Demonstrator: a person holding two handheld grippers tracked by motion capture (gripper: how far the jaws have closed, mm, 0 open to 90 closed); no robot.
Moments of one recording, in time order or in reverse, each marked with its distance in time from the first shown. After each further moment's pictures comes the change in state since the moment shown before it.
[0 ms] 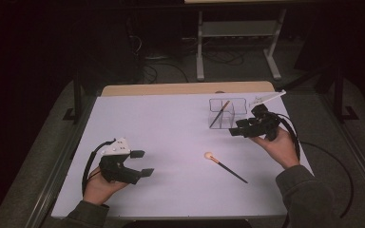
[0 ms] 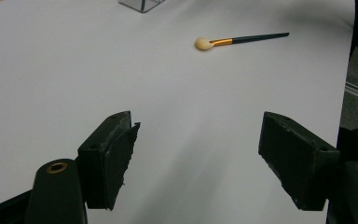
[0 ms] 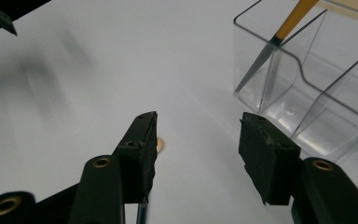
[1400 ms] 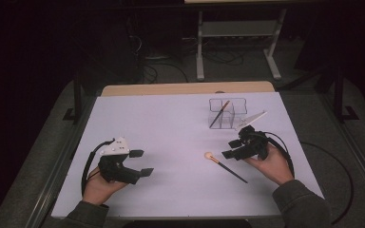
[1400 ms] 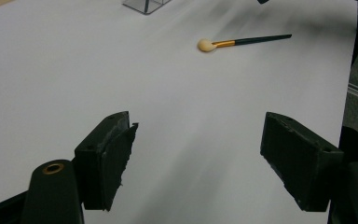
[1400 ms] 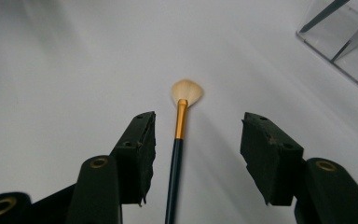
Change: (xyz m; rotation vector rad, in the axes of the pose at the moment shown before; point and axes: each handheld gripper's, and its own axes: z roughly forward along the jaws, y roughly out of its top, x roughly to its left) left arm 0.000 0.000 -0.003 0.004 0.013 0.006; right arm 0.036 -0.032 0.033 0.162 0.013 -0.065
